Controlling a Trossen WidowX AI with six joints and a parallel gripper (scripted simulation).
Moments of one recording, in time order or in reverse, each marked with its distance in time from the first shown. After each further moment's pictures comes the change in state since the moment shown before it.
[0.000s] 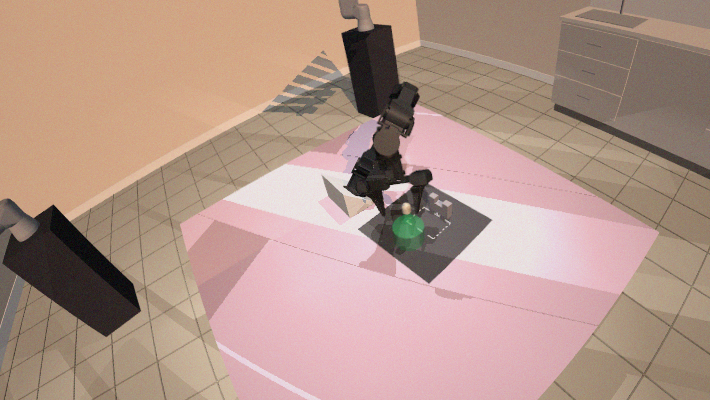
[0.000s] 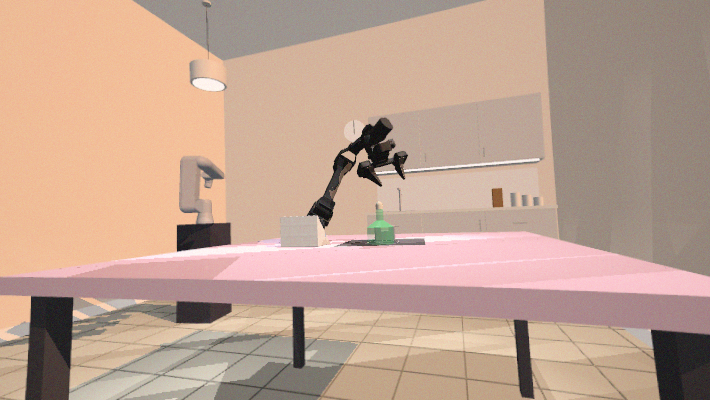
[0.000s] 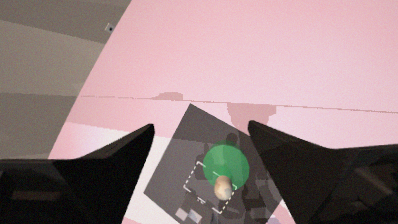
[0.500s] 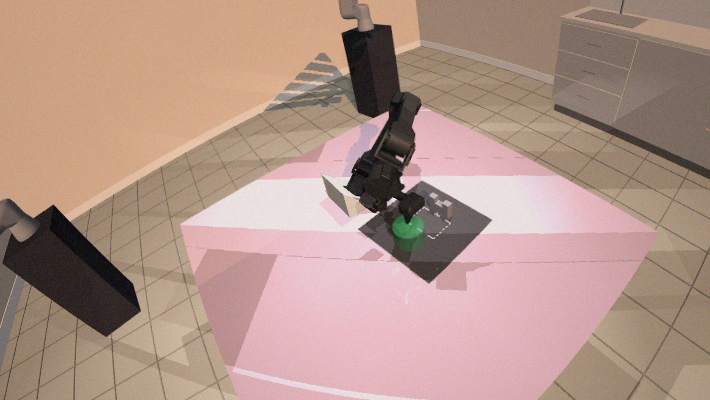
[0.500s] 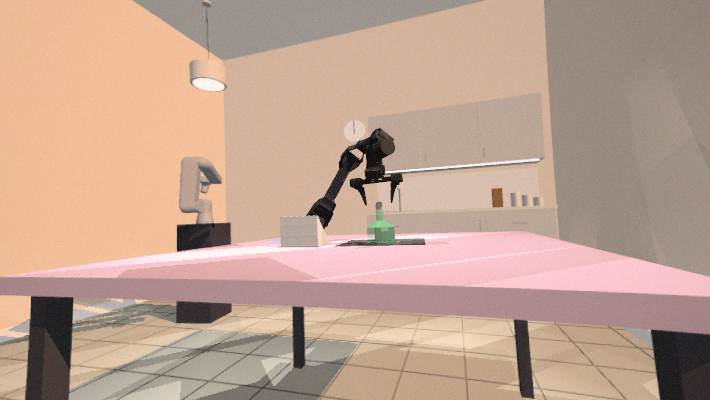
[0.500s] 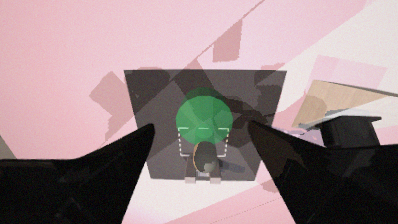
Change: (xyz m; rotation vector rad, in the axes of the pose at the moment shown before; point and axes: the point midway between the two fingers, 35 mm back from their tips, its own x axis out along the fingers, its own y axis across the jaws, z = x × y) arm 0.030 -0.043 -0.065 0.455 0.396 -0.324
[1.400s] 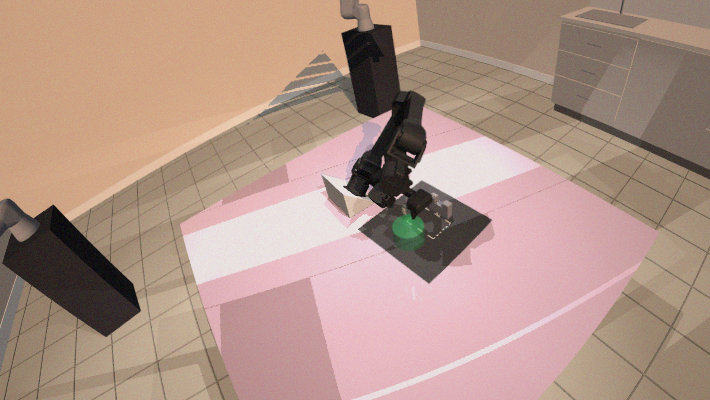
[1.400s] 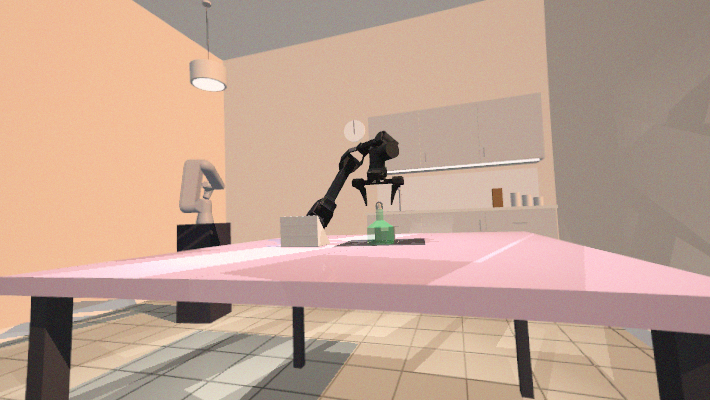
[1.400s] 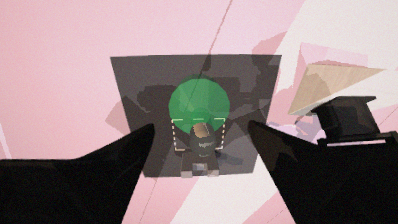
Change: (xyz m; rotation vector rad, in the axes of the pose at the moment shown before) arm 0.003 -0.001 -0.027 0.012 -0.003 -0.064
